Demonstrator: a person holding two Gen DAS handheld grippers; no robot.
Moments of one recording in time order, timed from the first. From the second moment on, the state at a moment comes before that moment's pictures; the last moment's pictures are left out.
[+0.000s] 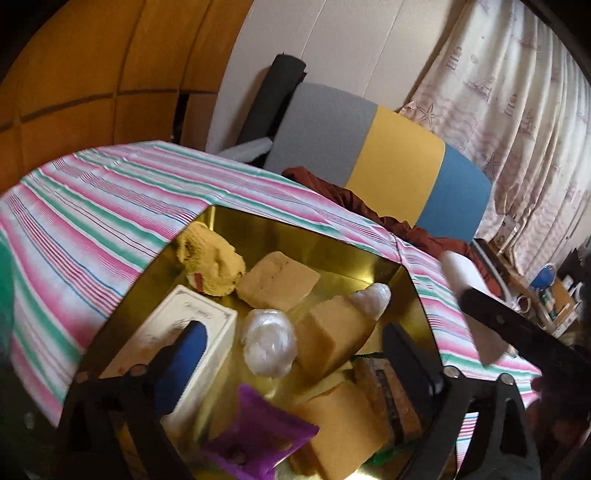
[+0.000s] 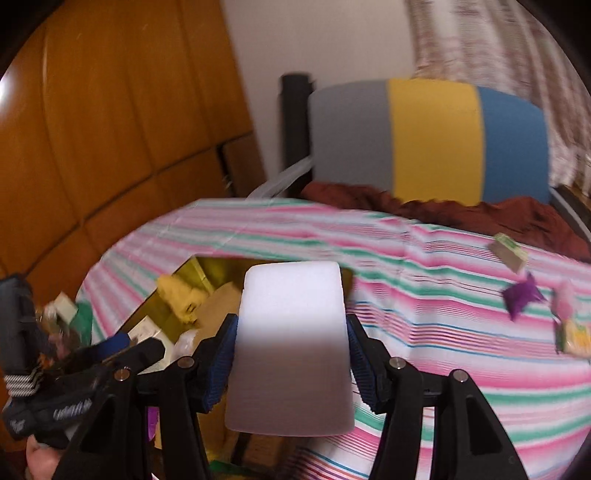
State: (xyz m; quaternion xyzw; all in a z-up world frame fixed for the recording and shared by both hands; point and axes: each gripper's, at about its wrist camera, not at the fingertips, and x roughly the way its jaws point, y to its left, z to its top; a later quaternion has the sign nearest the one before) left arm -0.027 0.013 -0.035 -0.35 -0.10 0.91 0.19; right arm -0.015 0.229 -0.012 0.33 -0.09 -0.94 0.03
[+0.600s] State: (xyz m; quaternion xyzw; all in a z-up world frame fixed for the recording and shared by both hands) left arm -0.011 -0.008 -0.044 -0.37 -0.13 0.90 0.19; right arm -0.154 0.194 -0.054 0.47 -0.01 -0.88 0.06
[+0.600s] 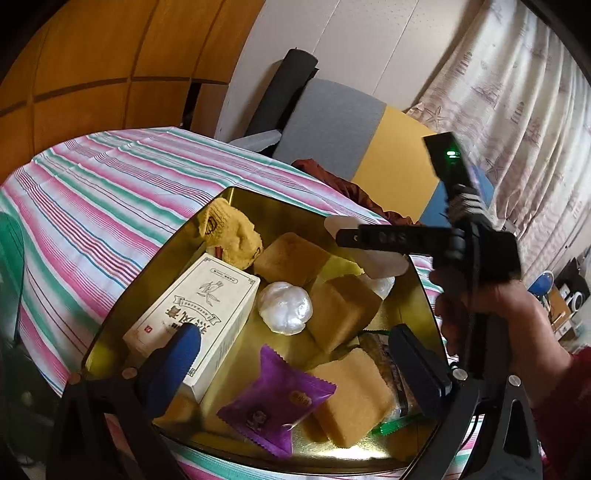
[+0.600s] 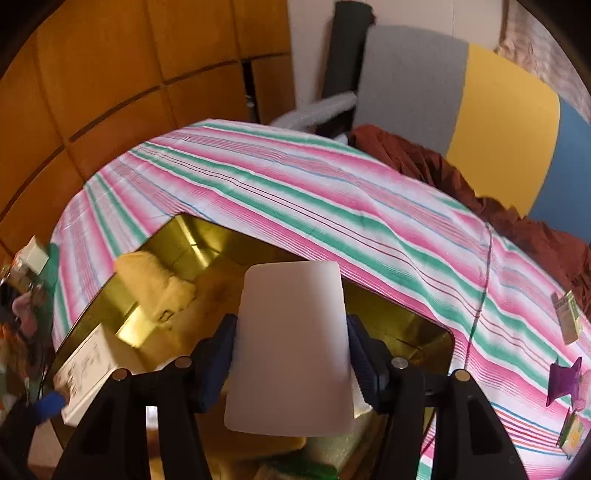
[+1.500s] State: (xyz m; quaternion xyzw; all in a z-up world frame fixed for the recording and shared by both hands) left arm 0.005 0.019 -0.035 -0.36 -0.09 0.91 0.20; right arm -0.122 0.224 -0.049 0.42 0.03 -0.90 -0.08
